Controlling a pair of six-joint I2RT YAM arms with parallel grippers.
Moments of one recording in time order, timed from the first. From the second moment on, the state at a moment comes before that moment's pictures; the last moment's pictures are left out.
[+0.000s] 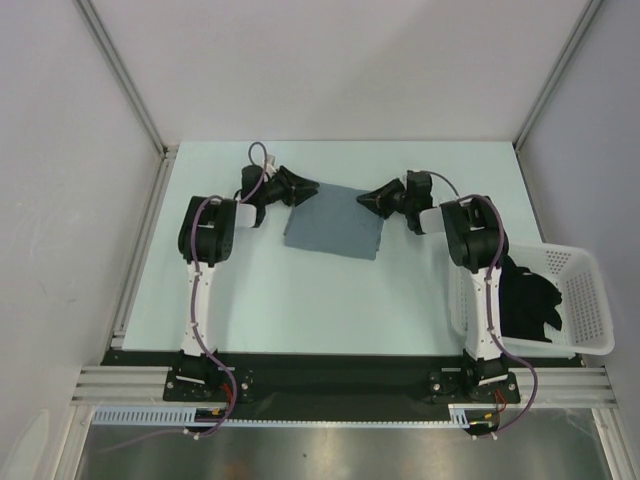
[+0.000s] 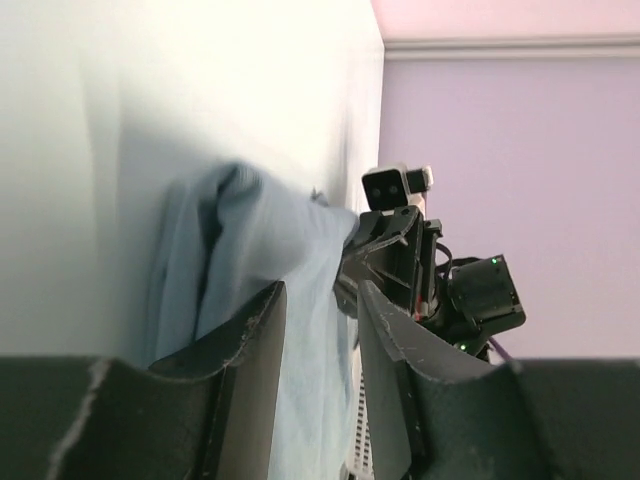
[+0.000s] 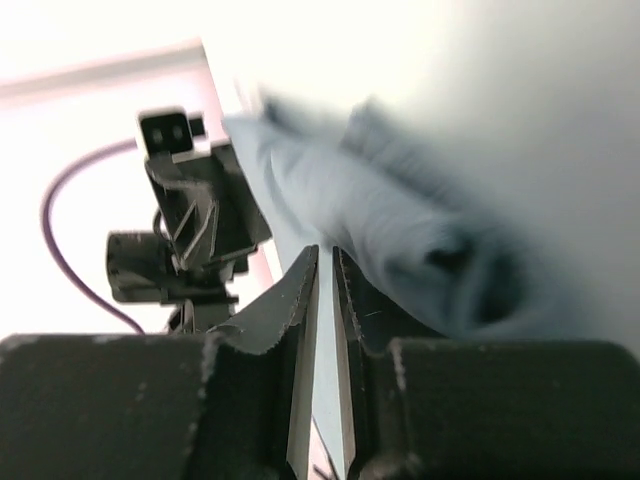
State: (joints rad) left arm -0.17 2.48 1.52 0.71 0.76 -1.28; right arm 0.23 2.34 1.35 0.57 -0.55 1.29
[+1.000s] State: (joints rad) left arm -0.12 1.62 1.16 -0.12 0.57 -0.63; right arm 0.07 2.27 1.80 -0.34 -0.51 0.54
